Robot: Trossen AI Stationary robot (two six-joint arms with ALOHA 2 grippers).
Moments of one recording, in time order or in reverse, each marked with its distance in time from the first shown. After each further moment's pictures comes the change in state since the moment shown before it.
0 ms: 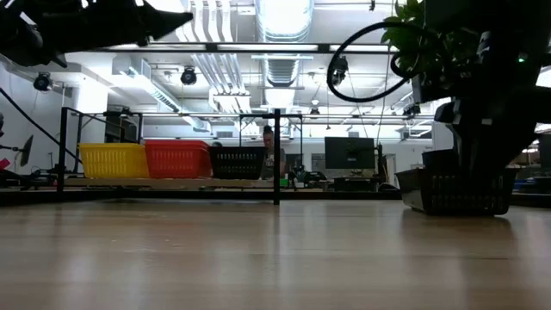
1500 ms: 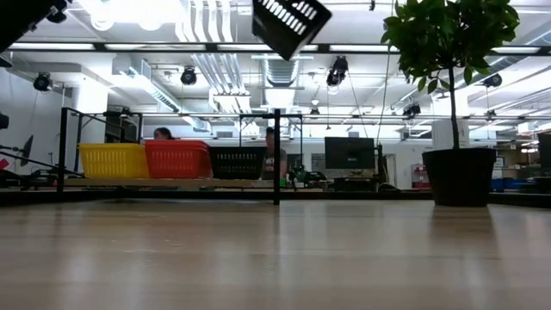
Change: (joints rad) left arm -0.001 -0.694 -0.211 0.072 -0.016 -0.001; right arm -0.149 0.000 0.562 0.321 0.266 -0.798
